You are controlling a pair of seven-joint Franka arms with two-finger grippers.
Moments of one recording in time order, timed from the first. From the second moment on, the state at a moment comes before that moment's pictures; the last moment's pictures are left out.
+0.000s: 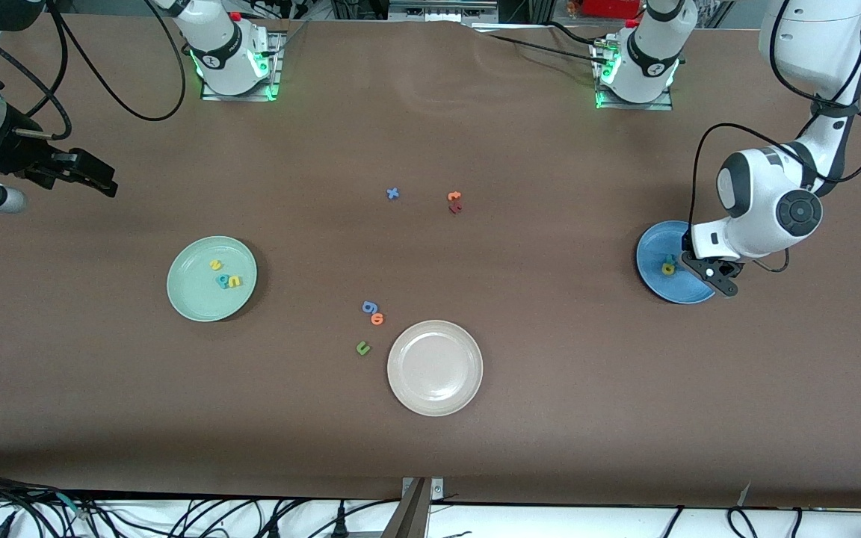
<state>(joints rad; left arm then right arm) -0.22 0.39 0.32 -2.23 -0.10 2.49 0.87 -0.04 0.01 0.10 -1.64 -0.01 1.61 0.18</state>
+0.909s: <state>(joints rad) -0.21 0.10 0.32 -2.00 -0.10 2.18 0.78 -0.04 0.01 0.10 -1.64 -0.01 1.61 0.18</state>
